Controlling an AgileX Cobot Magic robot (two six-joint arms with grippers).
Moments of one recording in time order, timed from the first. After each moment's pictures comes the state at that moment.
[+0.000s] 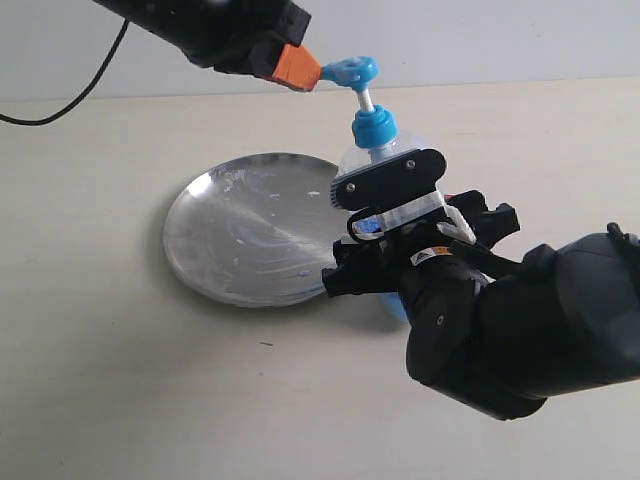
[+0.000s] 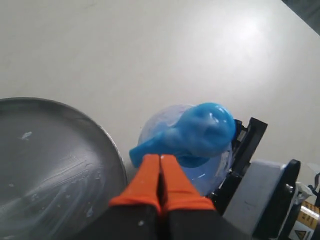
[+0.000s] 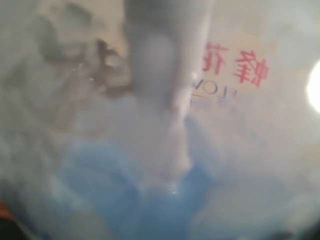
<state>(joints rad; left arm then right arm) -0.50 1.71 -1.45 -0.76 0.84 0.63 0.98 1.83 -0.65 1.26 -0.83 -0.85</state>
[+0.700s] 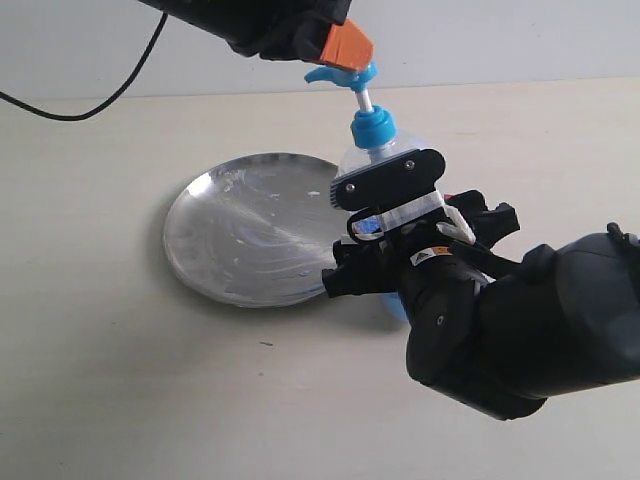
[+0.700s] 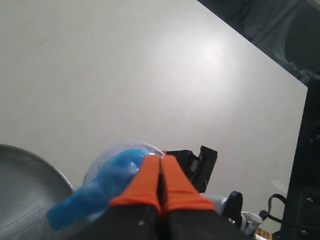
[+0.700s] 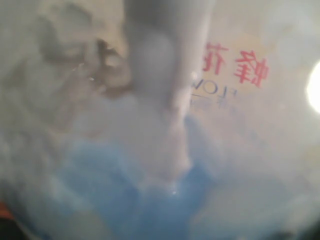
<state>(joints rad) -0.55 1.72 -1.45 -0.95 0.80 0.77 0.98 1.83 -0.65 1.26 -0.83 -0.86</state>
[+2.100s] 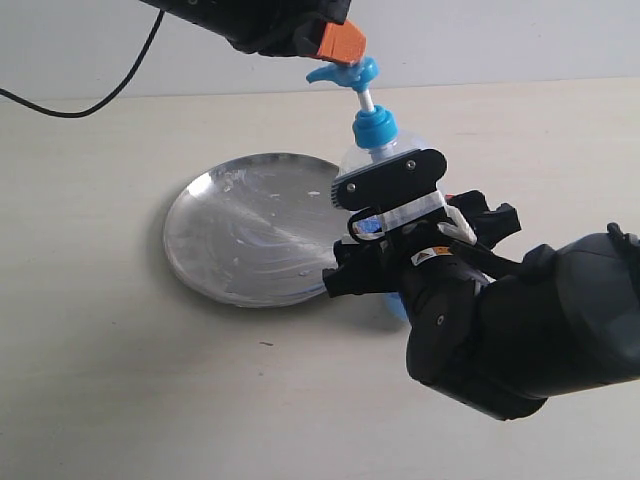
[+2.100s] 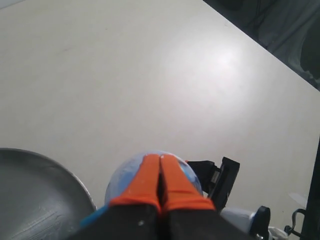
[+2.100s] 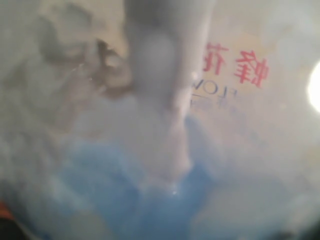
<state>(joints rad) -0.55 1.75 -1.46 -0.93 0.76 0.77 0.98 1.83 -0.65 1.26 -0.83 -0.86</state>
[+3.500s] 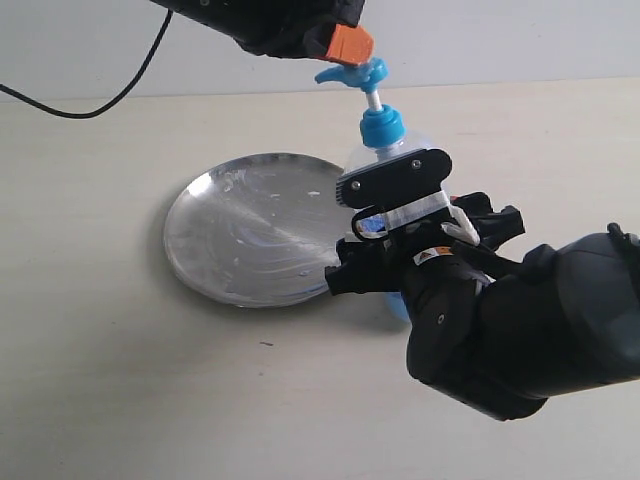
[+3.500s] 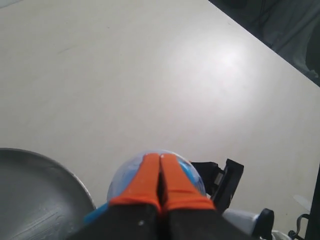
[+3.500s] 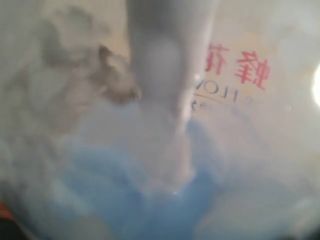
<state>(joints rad) -0.58 1.76 -1.47 -0.88 0.74 0.71 0.98 1.83 -0.65 1.28 -0.84 -0.85</state>
